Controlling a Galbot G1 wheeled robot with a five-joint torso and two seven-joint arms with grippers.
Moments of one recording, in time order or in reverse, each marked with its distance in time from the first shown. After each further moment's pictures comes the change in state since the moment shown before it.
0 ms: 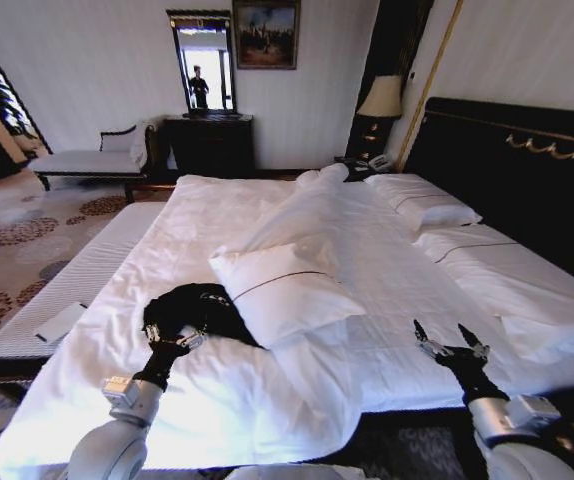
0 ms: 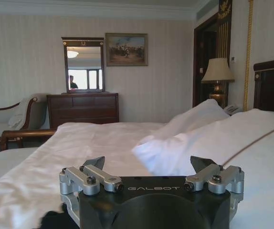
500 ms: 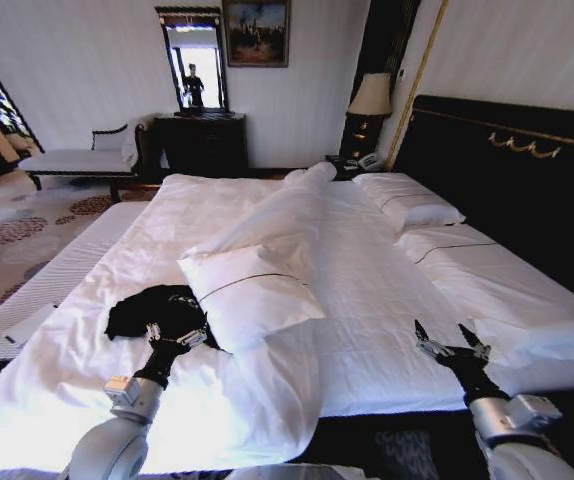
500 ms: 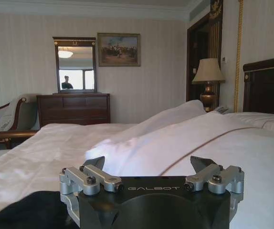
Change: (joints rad) left arm -0.017 0.004 0.007 0.006 -0.002 0.003 -0.002; right arm -0.001 -0.001 0.005 -0.002 0.001 0.002 -0.003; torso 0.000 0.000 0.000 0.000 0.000
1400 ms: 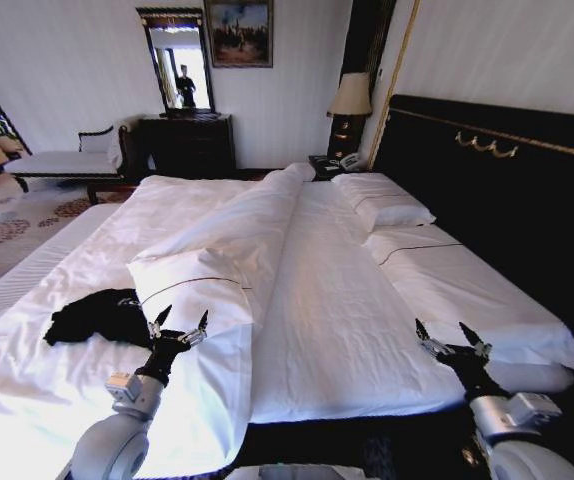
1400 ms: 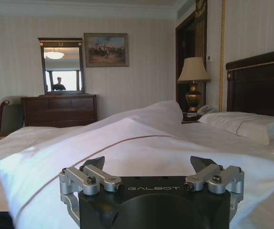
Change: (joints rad) left arm -0.023 0.008 0.007 0.013 -0.003 0.005 0.000; right arm 0.007 -0.009 0.003 -0.008 0.004 0.000 -0.001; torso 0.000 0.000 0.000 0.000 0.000
